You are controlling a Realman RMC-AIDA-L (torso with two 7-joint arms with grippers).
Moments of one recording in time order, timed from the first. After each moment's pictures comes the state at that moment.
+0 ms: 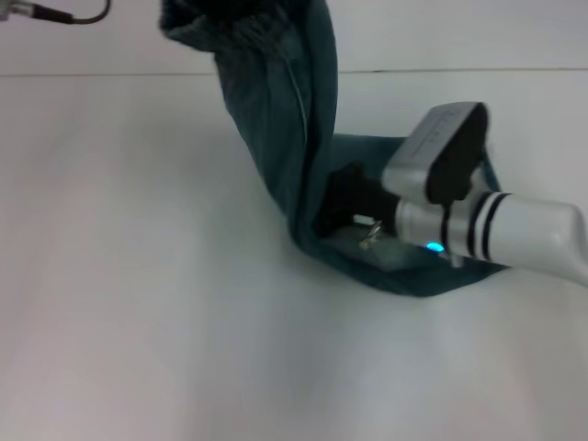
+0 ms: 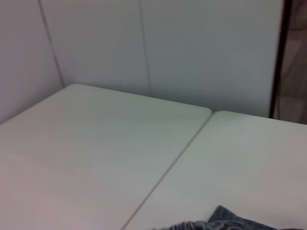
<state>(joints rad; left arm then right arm) -0.80 -2.12 0.95 1.55 2.34 1.56 -2.20 0.92 2.12 -0.79 0.07 -1.53 -0.84 0.72</state>
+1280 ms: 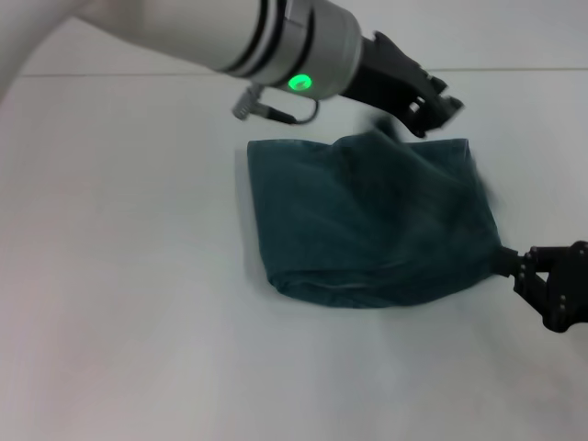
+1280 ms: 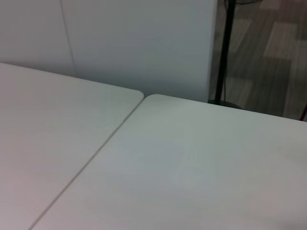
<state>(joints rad) -0.83 -2.17 1.52 1.32 2.33 1.12 -2.44 0.23 2.02 -0.87 -0.53 -1.59 -1.54 1.09</state>
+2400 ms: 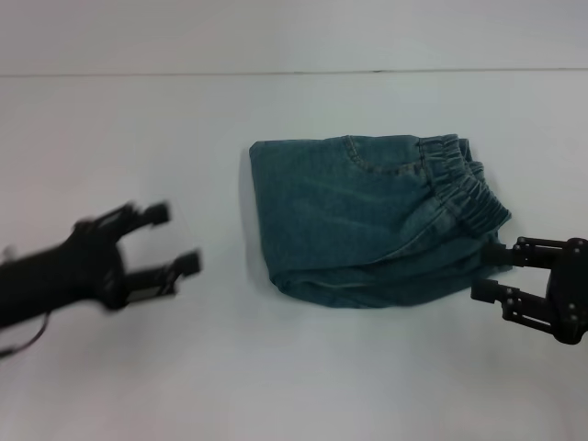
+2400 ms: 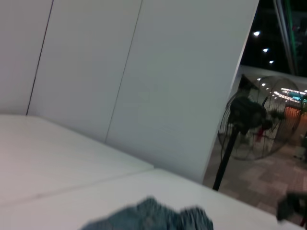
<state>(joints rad) -0.38 -2.05 0.65 0.54 1.82 1.67 -1.22 0.25 2.02 -0.83 -0.70 -1.73 -1.71 1.23</state>
